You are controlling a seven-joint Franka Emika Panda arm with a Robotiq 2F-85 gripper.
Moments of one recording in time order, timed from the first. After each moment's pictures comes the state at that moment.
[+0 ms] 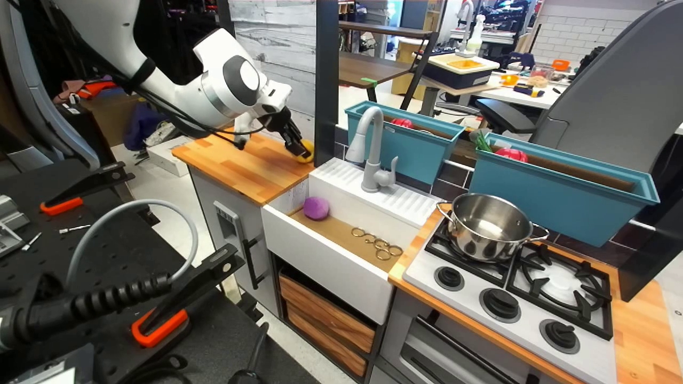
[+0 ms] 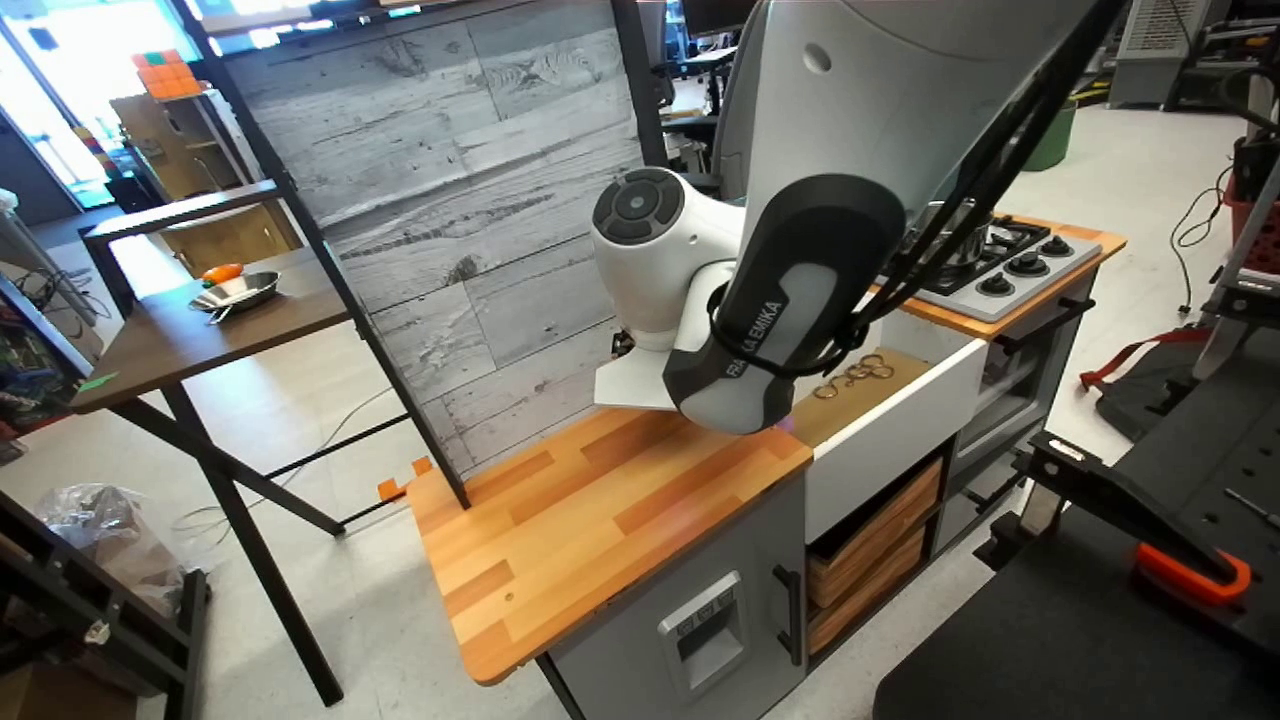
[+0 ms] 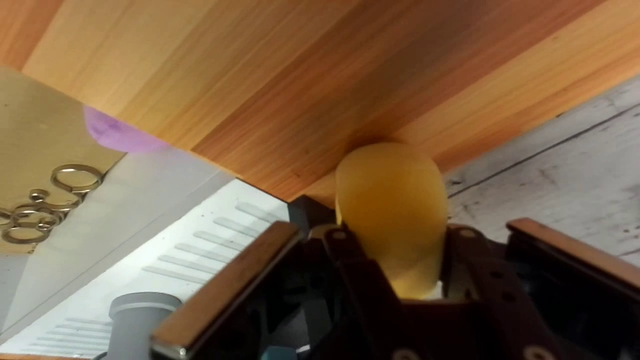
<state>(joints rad) 0.68 1.43 -0.54 -1.24 -0.05 2.94 1.39</state>
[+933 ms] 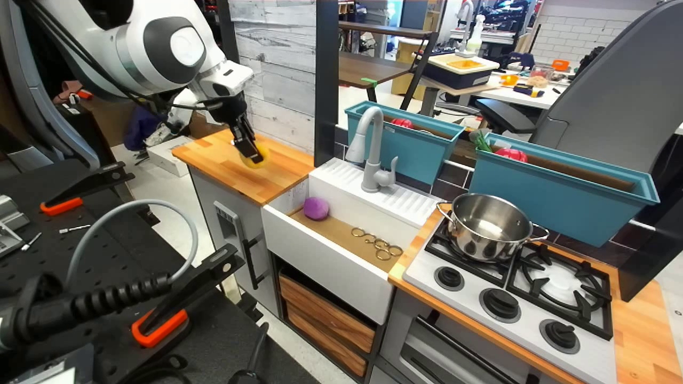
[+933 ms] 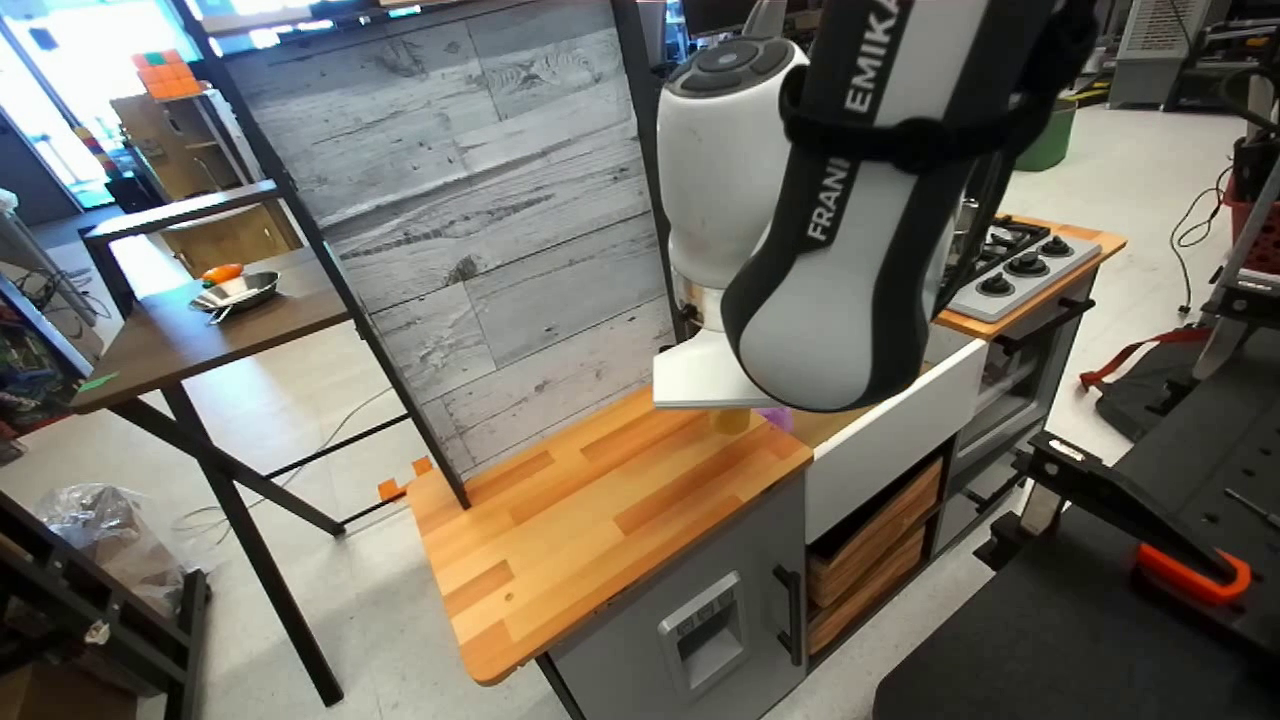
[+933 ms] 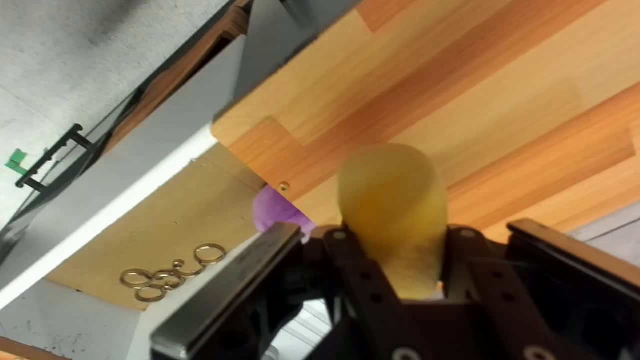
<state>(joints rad) 0.69 0.95 -0.34 -1.92 -0.02 3.07 1.13</state>
